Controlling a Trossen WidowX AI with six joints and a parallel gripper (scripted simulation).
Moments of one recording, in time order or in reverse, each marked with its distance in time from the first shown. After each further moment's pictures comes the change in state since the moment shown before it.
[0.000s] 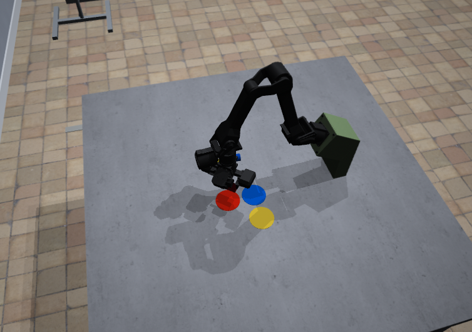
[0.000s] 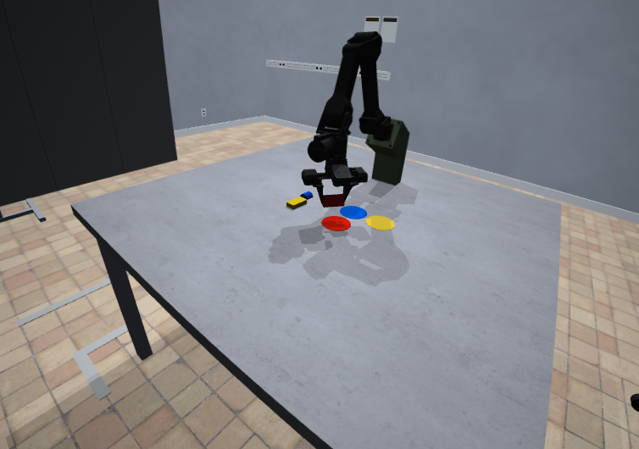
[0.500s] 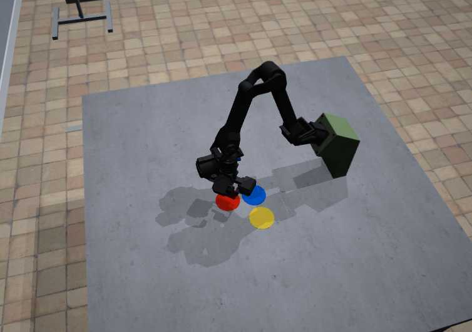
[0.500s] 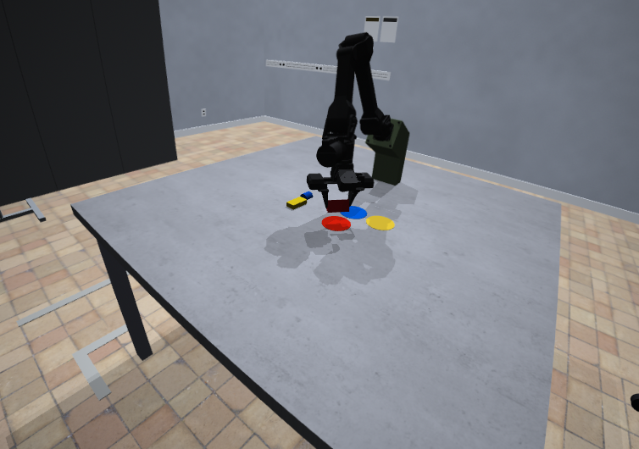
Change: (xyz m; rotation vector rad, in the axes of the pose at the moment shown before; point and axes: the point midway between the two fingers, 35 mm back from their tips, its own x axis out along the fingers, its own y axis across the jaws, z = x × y) arm 0.007 0.010 0.022 0.009 -0.015 -0.023
